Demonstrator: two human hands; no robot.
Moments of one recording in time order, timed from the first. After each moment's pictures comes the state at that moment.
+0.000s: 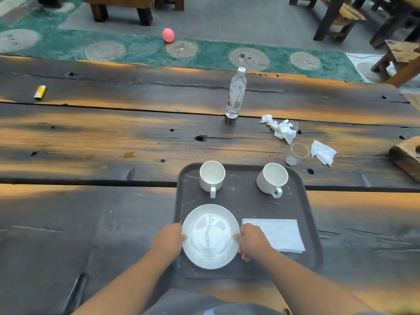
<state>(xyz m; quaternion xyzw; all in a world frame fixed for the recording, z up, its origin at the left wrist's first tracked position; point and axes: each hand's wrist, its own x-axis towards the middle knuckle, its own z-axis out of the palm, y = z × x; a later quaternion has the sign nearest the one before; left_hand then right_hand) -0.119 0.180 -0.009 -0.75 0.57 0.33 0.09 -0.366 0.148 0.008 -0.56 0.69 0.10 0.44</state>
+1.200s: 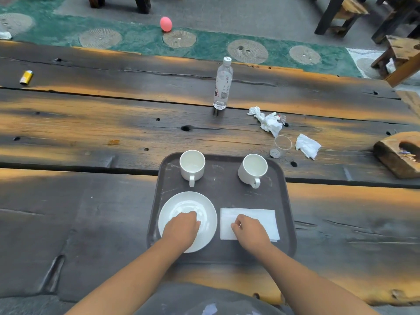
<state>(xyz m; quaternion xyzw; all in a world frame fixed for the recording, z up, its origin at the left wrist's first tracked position) -0.219 0.179 0.019 -0.71 0.63 0.31 0.05 -0.431 0.157 0.019 -0.64 0.68 0.06 0.35</state>
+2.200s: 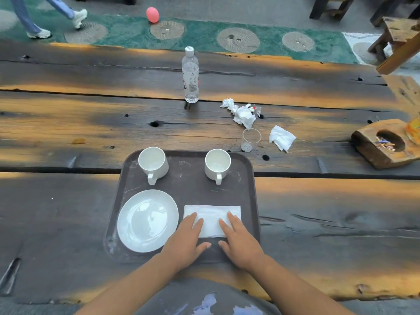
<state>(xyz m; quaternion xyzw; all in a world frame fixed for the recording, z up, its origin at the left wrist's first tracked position) -0.336 0.199 -0.004 -0.62 0.71 0.32 0.06 -0.542 0.175 -0.016 -0.77 0.54 0.10 0.31</state>
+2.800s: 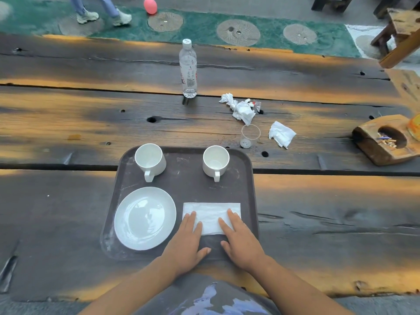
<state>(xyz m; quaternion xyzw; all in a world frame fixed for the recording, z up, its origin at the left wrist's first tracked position) -0.345 0.207 -0.013 -0.60 0.74 0.29 0.10 -0.554 0.178 -0.033 -0.80 0.52 0.10 0.27</state>
